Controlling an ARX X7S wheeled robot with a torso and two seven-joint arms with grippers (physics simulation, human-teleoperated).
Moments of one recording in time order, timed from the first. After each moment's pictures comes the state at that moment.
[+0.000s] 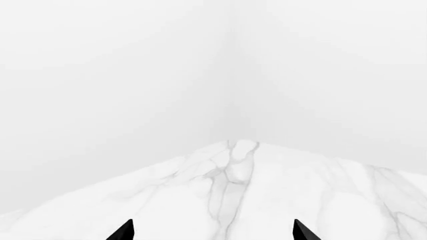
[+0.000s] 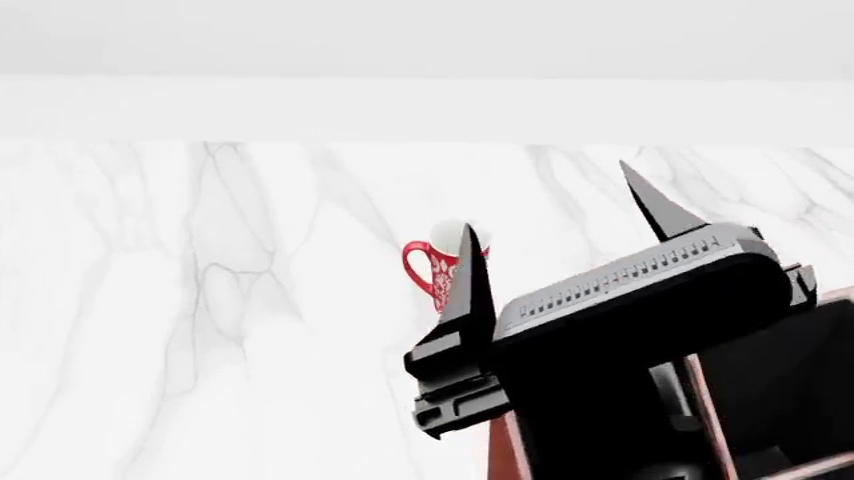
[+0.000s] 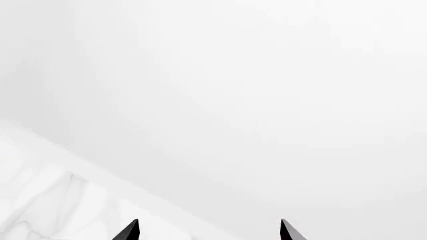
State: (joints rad) left arm 0.43 -0.23 -0.05 0.31 -0.12 0.23 -0.76; right arm 0.70 0.69 -0.44 -0.87 0.68 0.97 0.57
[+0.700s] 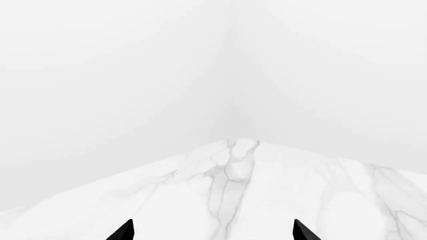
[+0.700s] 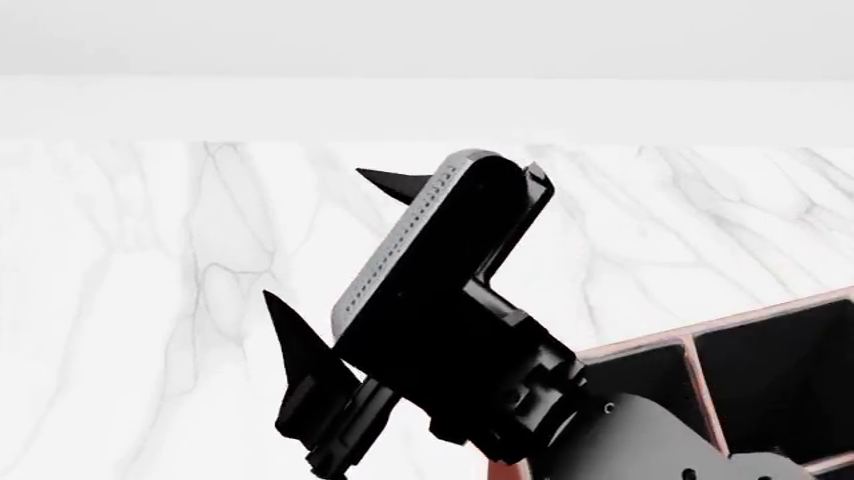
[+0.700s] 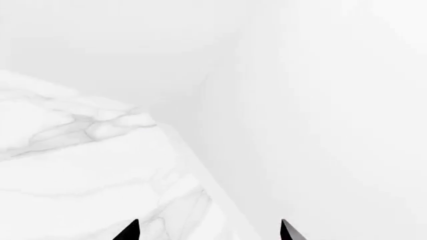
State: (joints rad) left arm 0.43 -0.24 -0.04 0.30 -0.13 0.24 -0.77; right arm 0.95 0.68 -0.78 -0.51 0.55 0.56 -0.05
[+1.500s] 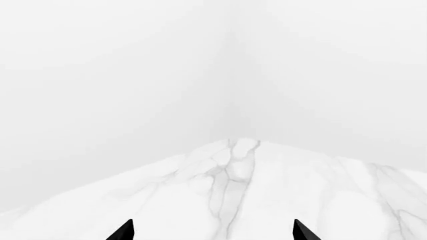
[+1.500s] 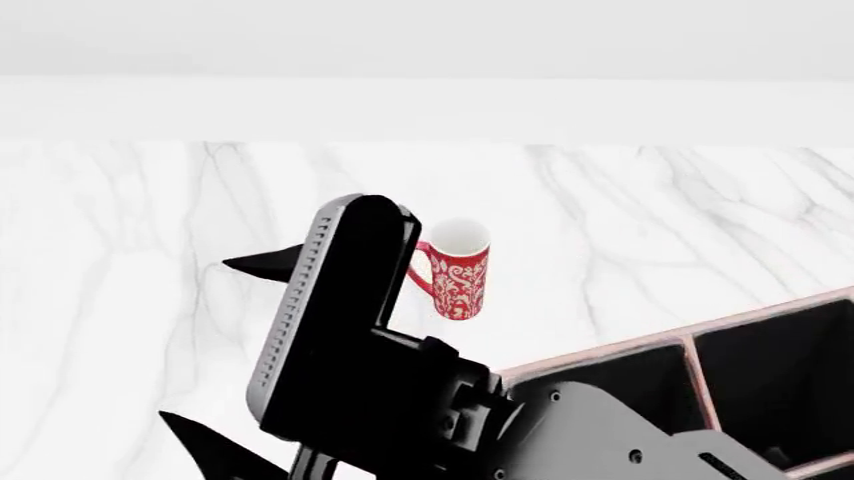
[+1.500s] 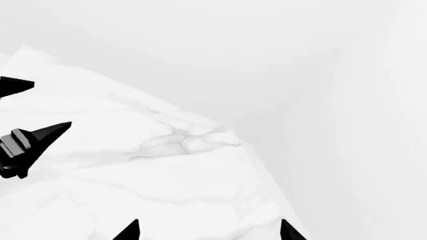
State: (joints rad) left arm 0.43 -0.26 -0.04 0.30 -0.13 0.24 -0.79; right arm 1.00 0.63 -0.88 -0.43 0.58 0.45 -0.33
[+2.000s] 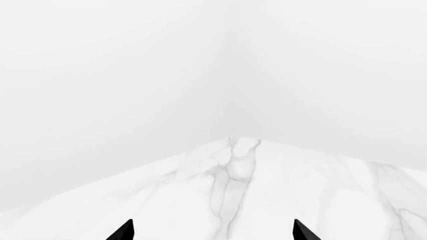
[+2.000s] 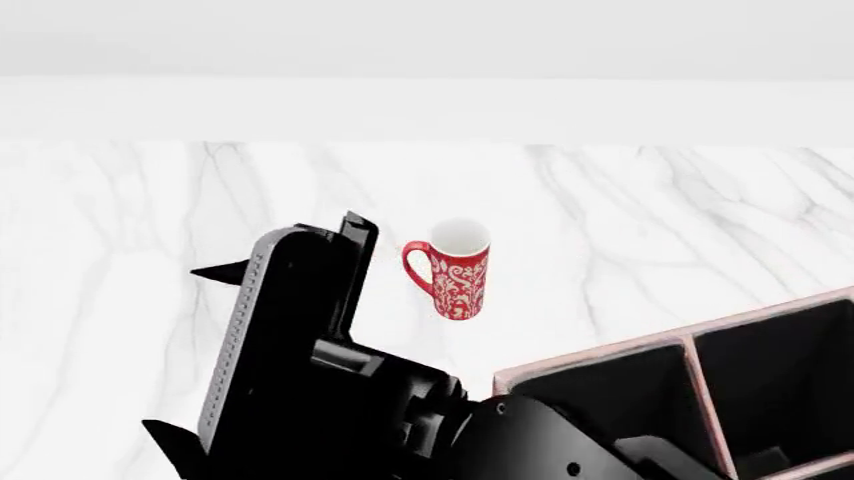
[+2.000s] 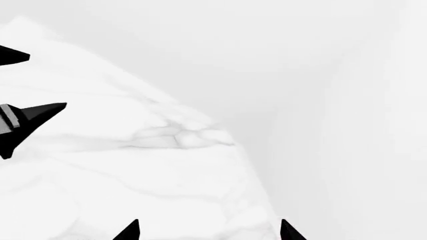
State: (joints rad) left arm 0.42 -0.26 -0.03 0.29 -0.13 0.24 -0.79; right arm 1.02 0.57 -0.97 -0.38 0.42 0.40 -0.33
